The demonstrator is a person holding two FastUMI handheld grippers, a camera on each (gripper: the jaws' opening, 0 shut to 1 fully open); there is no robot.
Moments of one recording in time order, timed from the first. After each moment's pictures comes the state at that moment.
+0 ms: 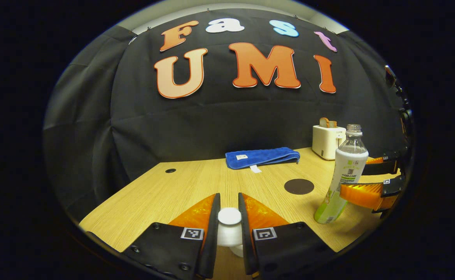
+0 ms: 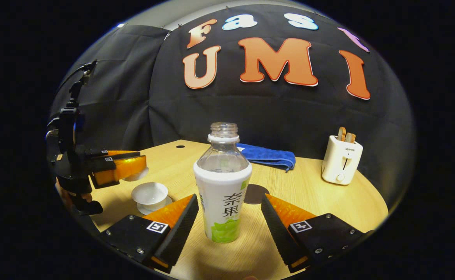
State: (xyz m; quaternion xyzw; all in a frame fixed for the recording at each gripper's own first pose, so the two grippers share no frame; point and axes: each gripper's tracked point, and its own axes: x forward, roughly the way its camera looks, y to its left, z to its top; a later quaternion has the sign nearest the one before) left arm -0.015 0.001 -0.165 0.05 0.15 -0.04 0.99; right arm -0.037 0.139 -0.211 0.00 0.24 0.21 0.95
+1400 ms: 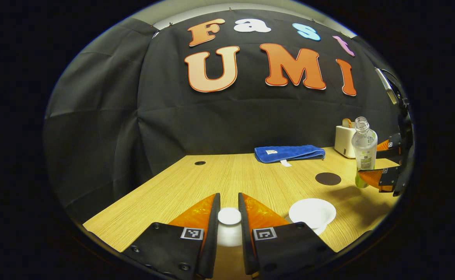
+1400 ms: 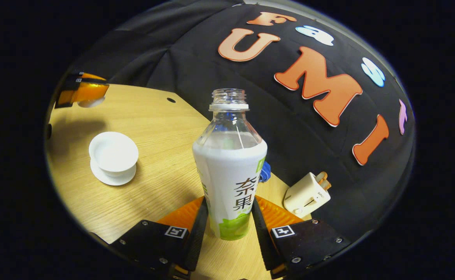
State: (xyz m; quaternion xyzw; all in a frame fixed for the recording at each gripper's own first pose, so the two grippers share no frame) left arm -0.036 0.097 -0.182 0.04 0.16 0.02 0.99; right arm -0.008 0.136 -0.208 -0.34 0.22 0.17 0.90
